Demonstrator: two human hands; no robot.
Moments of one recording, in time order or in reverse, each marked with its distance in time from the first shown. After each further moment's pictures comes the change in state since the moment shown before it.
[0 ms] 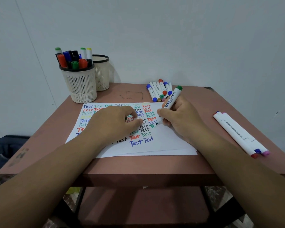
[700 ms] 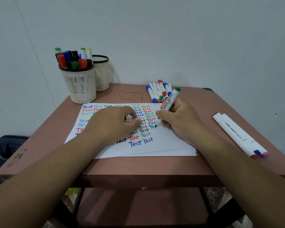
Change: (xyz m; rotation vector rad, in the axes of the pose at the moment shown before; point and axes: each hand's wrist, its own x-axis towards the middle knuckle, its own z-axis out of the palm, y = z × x) left_hand 0.001 0.001 0.000 -0.017 -0.002 -0.020; right_hand 0.001 0.002 -0.001 -0.021 -0.012 0.015
